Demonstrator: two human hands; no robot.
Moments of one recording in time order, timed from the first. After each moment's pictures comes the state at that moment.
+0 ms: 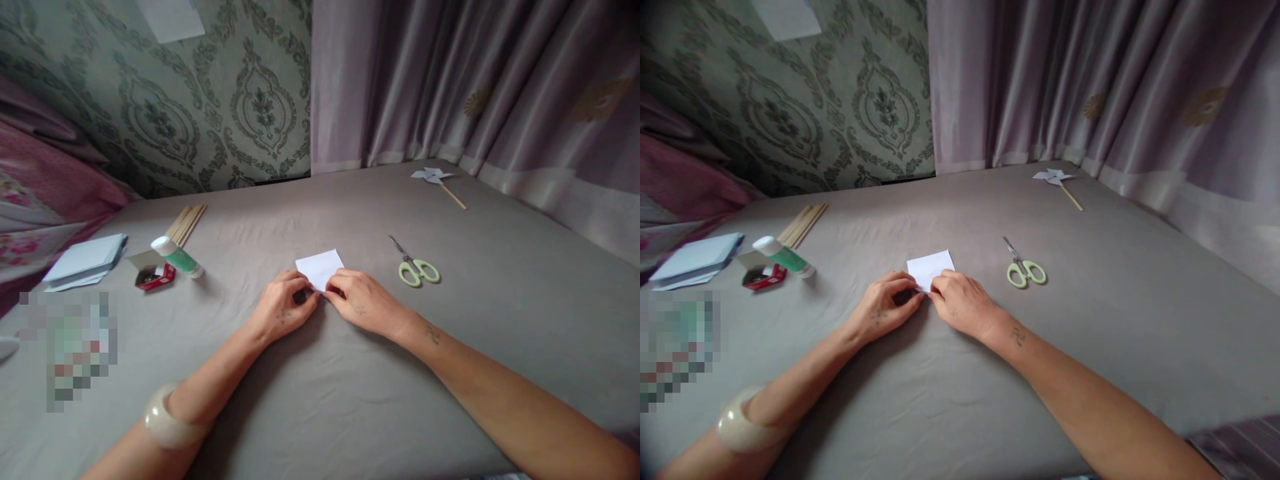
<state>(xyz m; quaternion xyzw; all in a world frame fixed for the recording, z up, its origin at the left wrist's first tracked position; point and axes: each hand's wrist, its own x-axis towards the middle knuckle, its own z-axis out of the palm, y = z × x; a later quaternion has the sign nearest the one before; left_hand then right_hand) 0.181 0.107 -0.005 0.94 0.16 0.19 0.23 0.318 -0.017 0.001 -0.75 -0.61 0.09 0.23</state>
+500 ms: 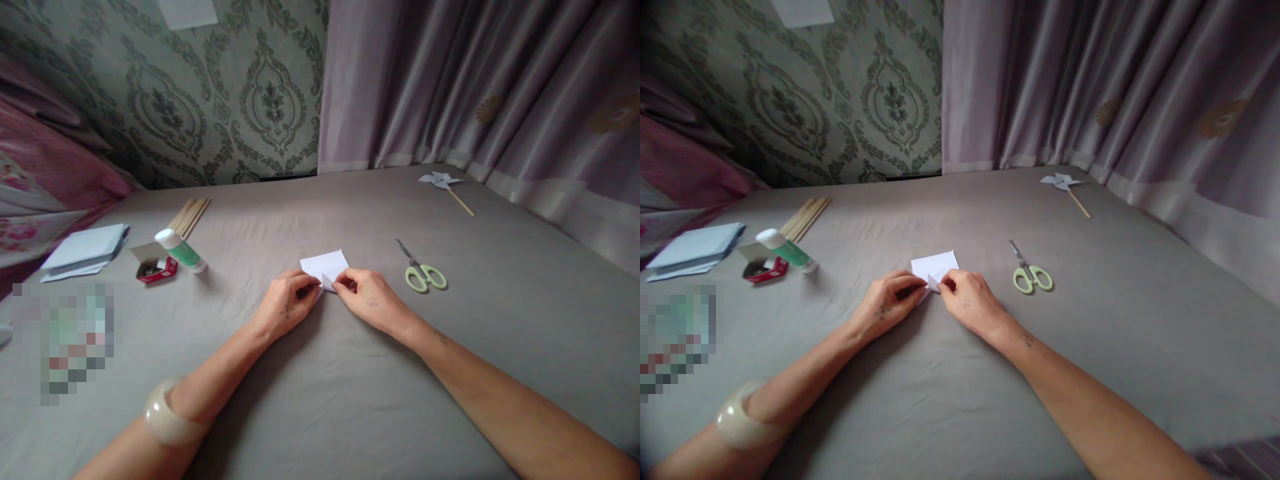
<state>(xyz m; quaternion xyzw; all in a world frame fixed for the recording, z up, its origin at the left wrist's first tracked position) 0.181 0.109 -0.006 0.93 0.18 0.19 0.27 0.318 -0.011 0.001 -0.80 -0.49 0.15 0.33</state>
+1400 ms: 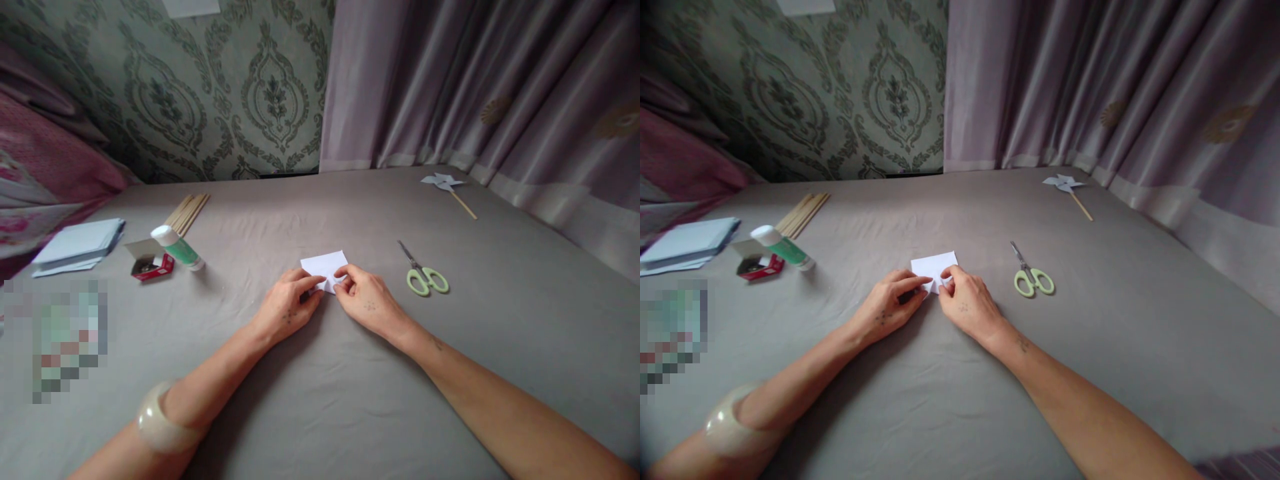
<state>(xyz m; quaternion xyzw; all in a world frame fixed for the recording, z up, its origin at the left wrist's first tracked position) 0.181 0.109 -0.013 0.94 0.16 0.18 0.25 0.318 -0.007 -0.014 -0.80 -0.46 0.12 0.35</state>
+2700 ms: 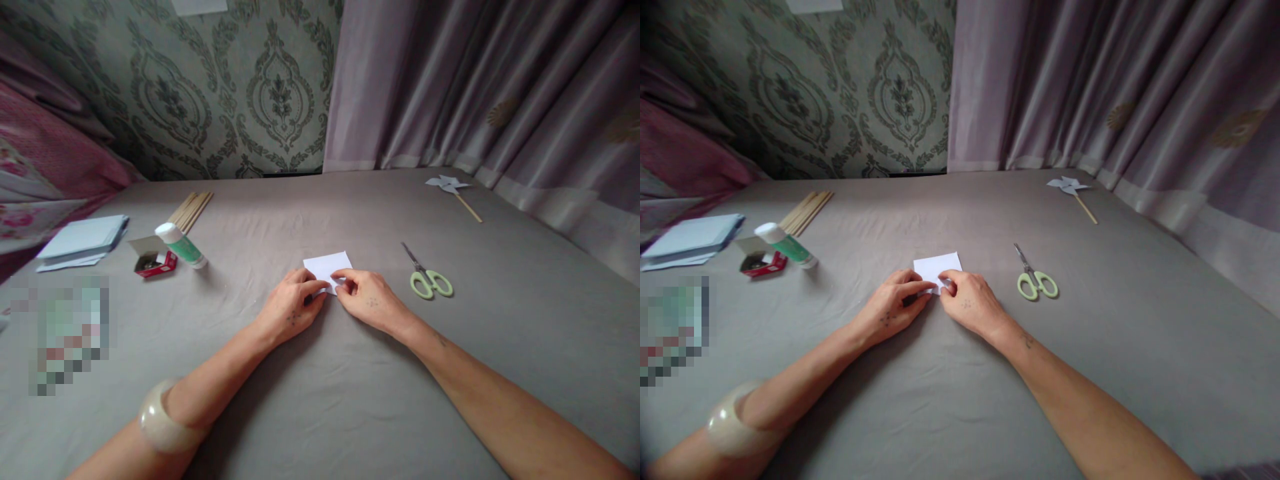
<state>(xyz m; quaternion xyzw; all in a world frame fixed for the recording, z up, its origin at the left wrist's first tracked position) 0.181 0.110 -0.018 0.95 0.14 0.18 0.22 0.324 -0.004 -0.011 -0.79 -0.50 0.15 0.32</state>
